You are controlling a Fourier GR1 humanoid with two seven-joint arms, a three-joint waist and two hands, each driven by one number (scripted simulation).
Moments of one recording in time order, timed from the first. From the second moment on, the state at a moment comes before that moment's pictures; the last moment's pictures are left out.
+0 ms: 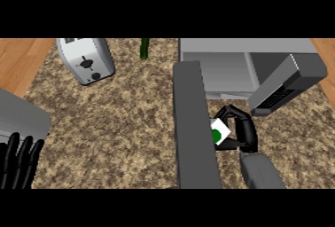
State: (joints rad) left arm 0.48 0.06 -0.10 -2.28 0.07 -0.03 -0.08; right arm -0.27 -0.02 0.01 -0.97 0.08 -0.14 -0.71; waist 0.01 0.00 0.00
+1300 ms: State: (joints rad) left arm 0.43 0.08 -0.07 -2.23 0.09 -0.09 -0.08; right arm -0.93 -0.23 -0.19 -0.24 0.23 -0.64 -0.63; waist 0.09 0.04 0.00
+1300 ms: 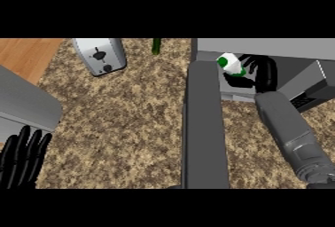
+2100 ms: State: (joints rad) left arm 0.41 0.08 -0.10 -2.21 0.02 -0.09 -0.09; right arm -1.05 -0.20 -0.12 -0.09 0.34 -0.62 -0.57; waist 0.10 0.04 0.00
